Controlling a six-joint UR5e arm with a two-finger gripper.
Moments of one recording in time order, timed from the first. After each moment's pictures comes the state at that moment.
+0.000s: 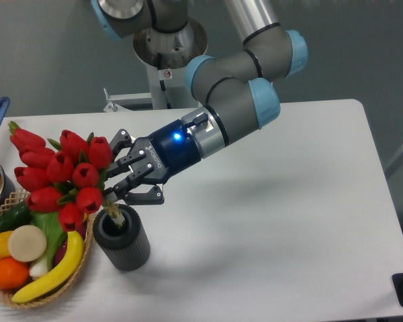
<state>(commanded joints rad) 2.48 -1.91 -1.70 -0.76 0.09 1.11</state>
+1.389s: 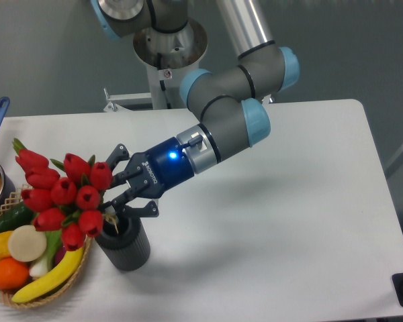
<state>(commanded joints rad) 2.48 -1.97 -1.73 -0.76 0.09 1.11</state>
